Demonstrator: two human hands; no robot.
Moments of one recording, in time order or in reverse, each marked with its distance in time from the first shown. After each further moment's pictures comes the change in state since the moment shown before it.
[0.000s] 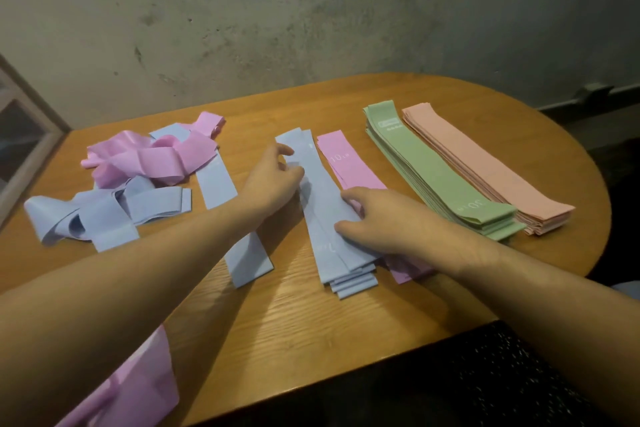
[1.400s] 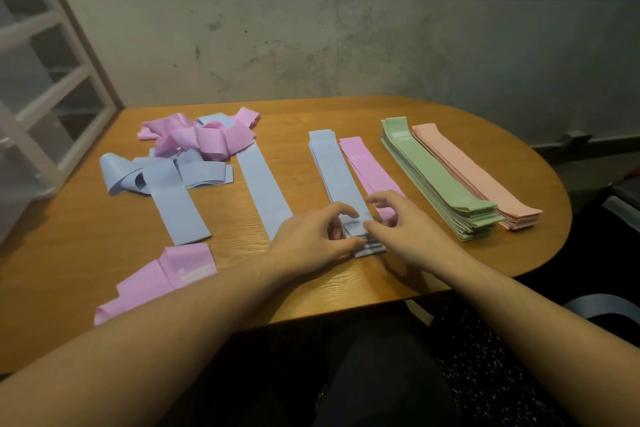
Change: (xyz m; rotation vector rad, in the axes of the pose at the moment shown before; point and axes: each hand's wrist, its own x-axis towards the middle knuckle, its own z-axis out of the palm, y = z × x) left_hand -0.124 -0.024 0.007 0.252 -0.186 0.421; right_hand -0.065 -0.005 0.026 0.358 0.185 -0.028
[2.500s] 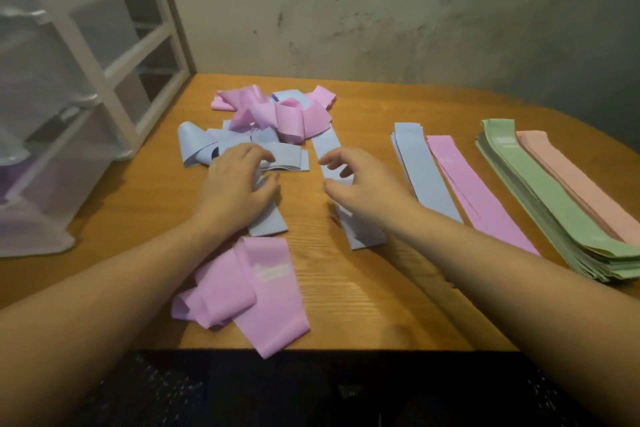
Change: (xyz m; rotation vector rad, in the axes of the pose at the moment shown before) left_hand -0.044 -0.182 -0.108 0.285 0.513 -0.195; right_hand 0.108 -0.107 0.117 -0.066 -0.086 -0.380
